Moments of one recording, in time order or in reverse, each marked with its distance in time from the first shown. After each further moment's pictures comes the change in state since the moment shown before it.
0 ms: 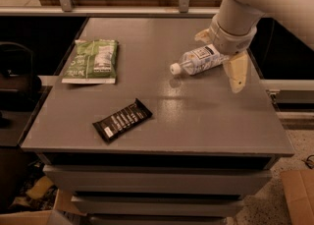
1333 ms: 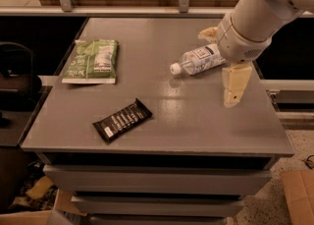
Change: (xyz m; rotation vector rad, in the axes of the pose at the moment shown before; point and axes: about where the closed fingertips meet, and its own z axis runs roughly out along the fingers) arm -0.049 0.034 -0.050 0.092 -0.165 0.216
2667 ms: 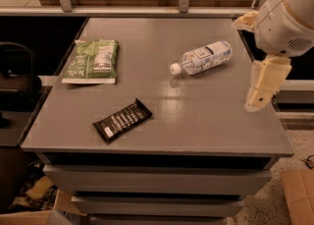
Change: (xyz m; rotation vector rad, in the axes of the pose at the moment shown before) arm 0.009 0.038 -0.075 0.025 -0.040 0.251
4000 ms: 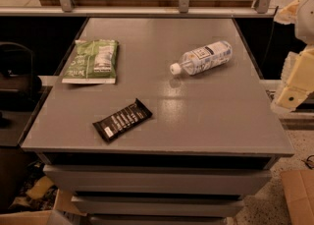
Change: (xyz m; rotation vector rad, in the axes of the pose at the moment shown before) arm 0.026 0.022 -0.055 0.031 0.103 0.240
